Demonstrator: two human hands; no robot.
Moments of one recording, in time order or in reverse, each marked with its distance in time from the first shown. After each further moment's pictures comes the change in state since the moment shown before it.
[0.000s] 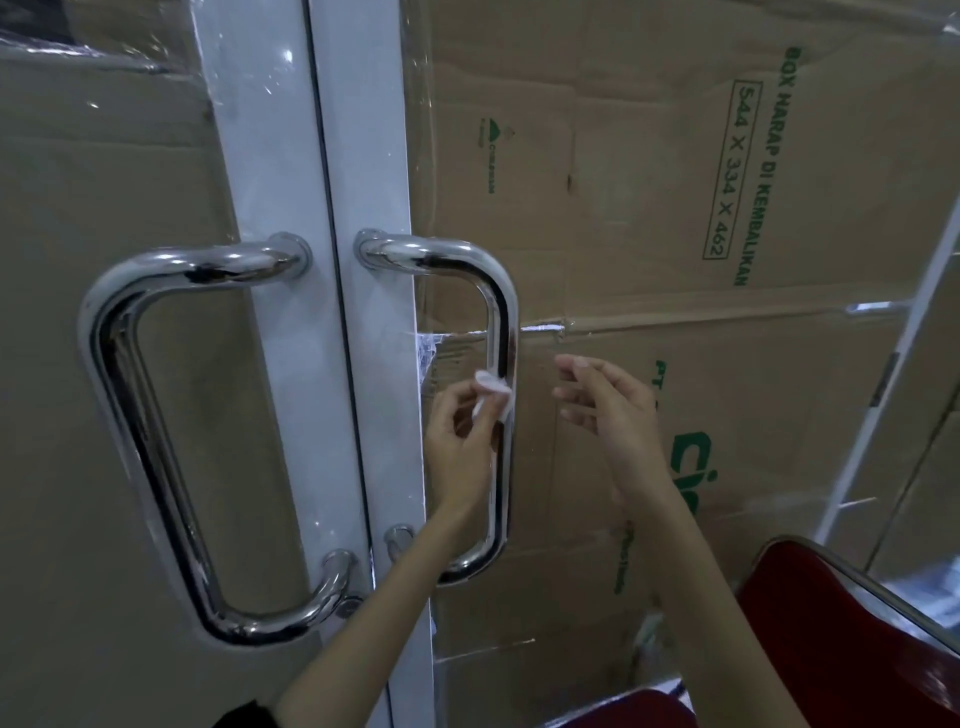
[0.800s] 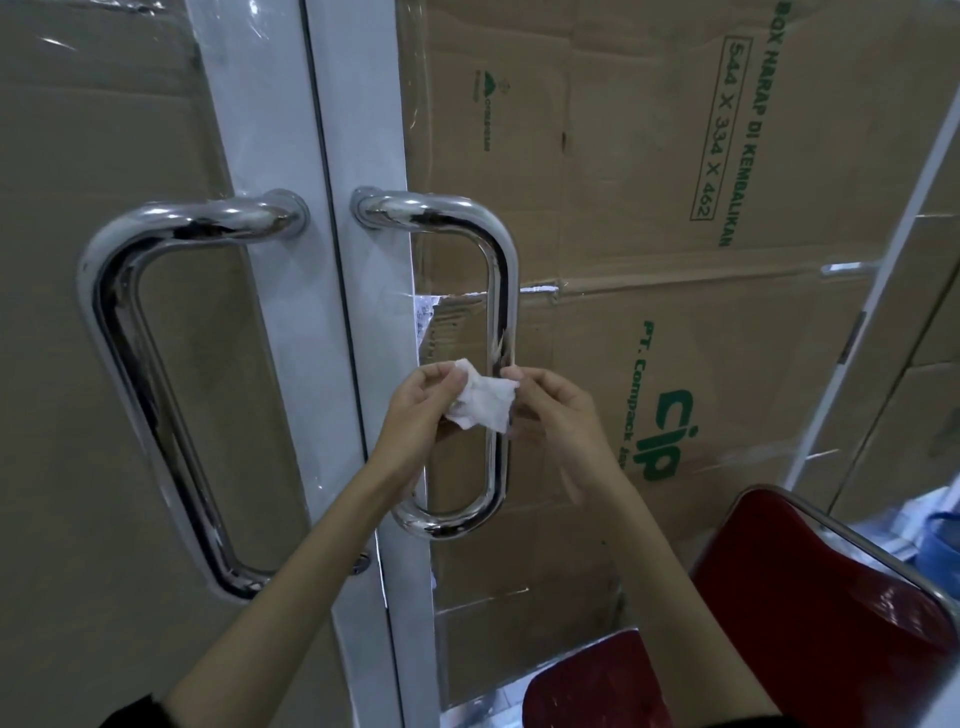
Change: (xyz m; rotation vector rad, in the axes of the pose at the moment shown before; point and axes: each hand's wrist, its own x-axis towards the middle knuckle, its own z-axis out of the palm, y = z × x) left_hand 0.008 0.014 -0.058 -0.055 -0.334 -0.327; right_hand -0.038 0.028 0.023 0.040 -0.182 0.165
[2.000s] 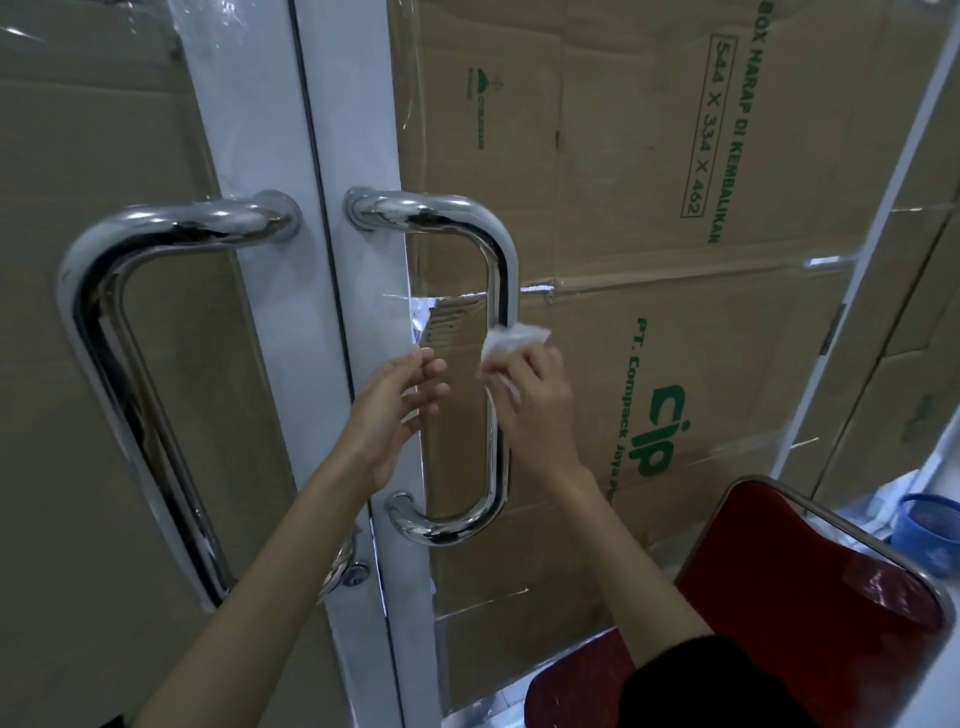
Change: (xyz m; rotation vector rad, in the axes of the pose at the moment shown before) left_hand 0.004 0.031 -0.017 -0.105 0.079 -0.163; right_hand 0.053 0.047 0.011 -0.869 0.335 -0.915
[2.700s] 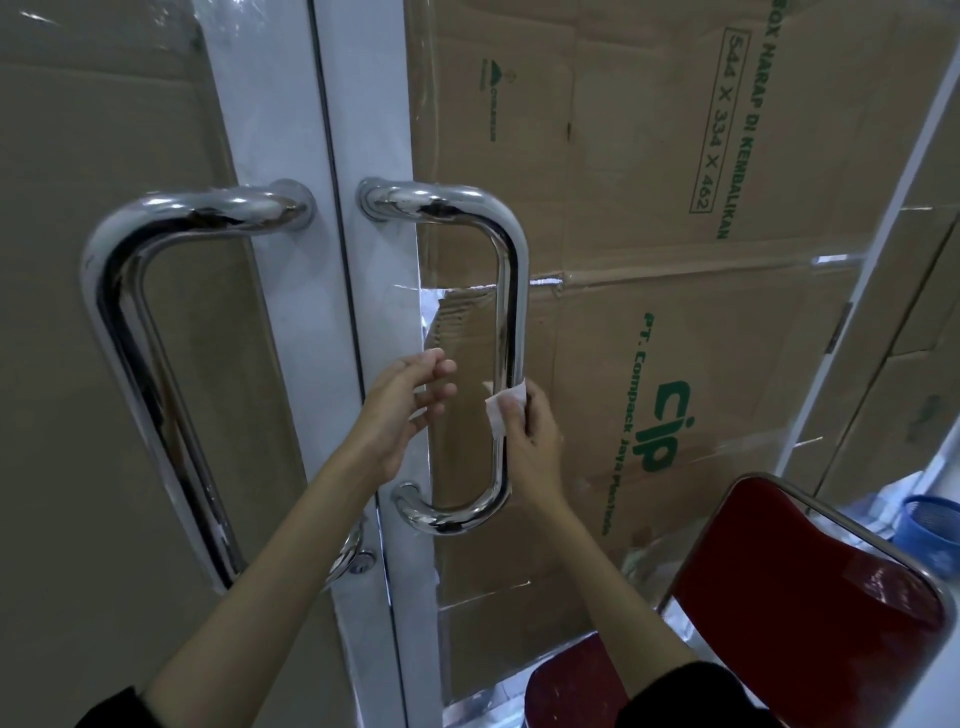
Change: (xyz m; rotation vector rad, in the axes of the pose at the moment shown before) left_hand -0.005 -0.003 -0.002 0.080 0.000 -0.009; right_hand -0.049 -0.008 0.014 0.516 -0.103 0.735
